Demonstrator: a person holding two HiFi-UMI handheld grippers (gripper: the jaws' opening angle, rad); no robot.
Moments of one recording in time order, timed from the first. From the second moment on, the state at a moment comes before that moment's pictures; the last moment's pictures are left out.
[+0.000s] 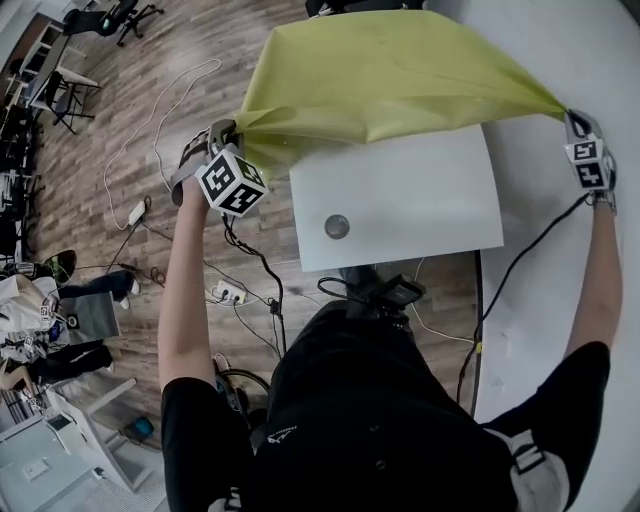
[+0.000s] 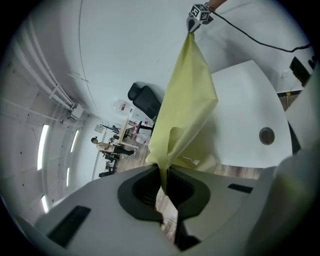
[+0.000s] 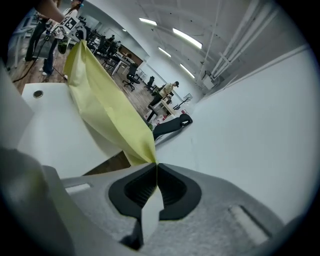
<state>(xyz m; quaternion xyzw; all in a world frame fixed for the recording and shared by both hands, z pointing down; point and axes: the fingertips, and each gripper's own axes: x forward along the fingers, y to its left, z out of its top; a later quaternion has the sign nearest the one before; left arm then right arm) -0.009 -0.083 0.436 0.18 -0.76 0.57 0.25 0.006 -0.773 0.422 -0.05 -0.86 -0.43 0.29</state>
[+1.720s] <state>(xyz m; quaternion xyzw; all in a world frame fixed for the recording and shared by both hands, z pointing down) 0.201 -0.091 0.517 0.27 -0.70 0.56 0.35 0.205 -0.725 0.461 -0.17 -0.78 -0.50 0.32</state>
